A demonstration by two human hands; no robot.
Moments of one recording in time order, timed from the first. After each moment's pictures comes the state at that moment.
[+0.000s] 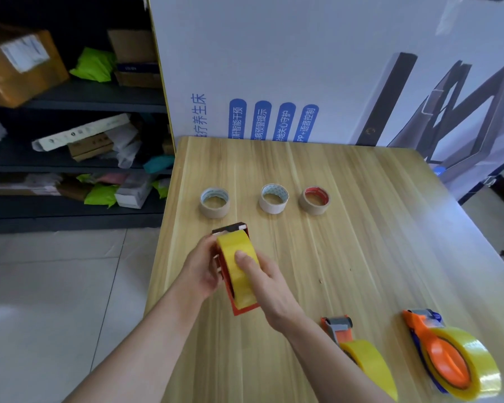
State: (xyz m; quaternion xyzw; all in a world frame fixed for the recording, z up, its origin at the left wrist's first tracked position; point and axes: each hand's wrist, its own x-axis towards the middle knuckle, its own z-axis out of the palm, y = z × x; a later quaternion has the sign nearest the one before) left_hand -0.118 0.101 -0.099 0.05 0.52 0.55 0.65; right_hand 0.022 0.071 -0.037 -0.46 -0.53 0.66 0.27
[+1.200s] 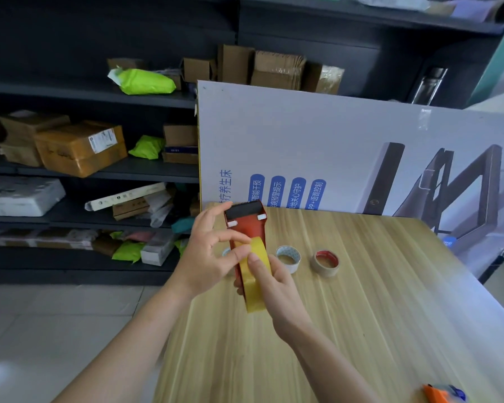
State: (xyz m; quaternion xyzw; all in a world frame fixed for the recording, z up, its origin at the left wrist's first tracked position) left_hand -0.157 0.070 0.054 0.64 0.57 0.50 0.16; right_hand -0.002 0.072 0.049 -0.38 -0.56 0.63 0.38
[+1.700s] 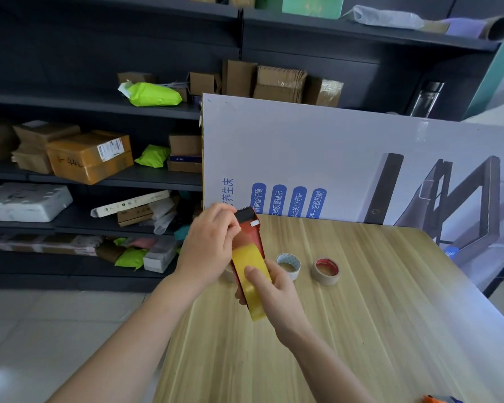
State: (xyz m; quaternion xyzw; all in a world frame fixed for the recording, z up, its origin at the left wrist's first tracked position) left_hand -0.149 0.078 0.075 0.66 0.62 0.42 -0.08; right_hand 0.006 0.065 0.058 -0.38 -0.59 0.62 0.36
